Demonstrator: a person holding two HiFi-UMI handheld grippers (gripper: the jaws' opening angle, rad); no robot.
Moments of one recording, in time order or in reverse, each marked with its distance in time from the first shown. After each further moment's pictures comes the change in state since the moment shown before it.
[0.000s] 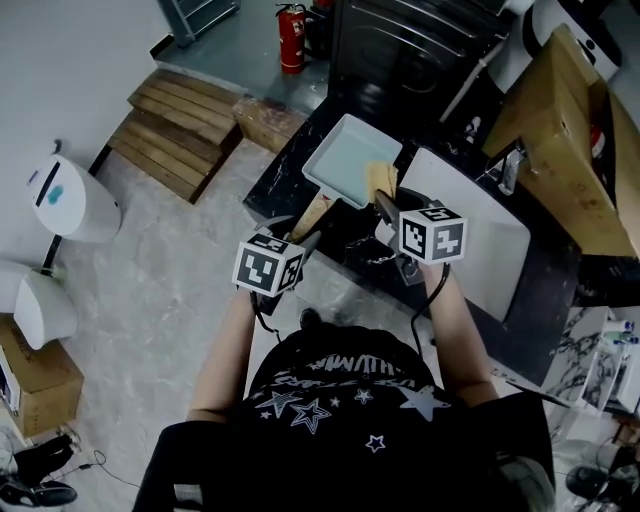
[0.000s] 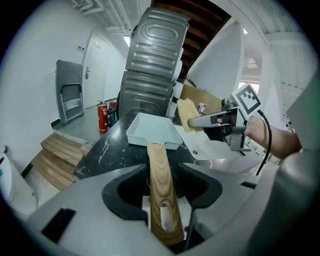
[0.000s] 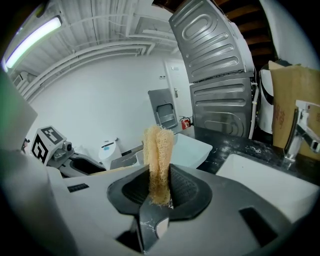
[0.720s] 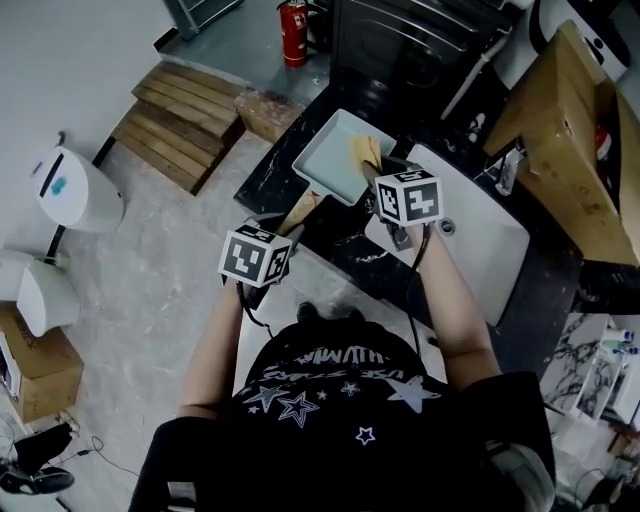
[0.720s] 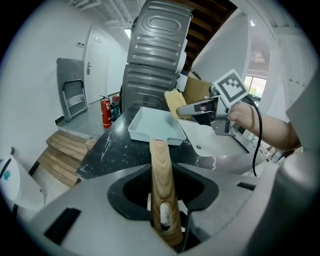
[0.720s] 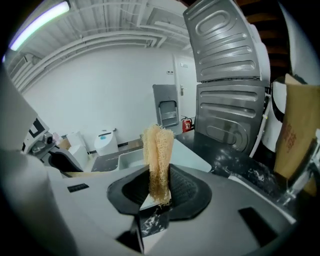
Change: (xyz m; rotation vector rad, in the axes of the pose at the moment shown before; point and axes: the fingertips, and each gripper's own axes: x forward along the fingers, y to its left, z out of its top) left arm 0.007 0.001 -0.002 -0.013 0.089 0.045; right arm 0.044 -0.032 0.030 -0.145 0.054 -0.028
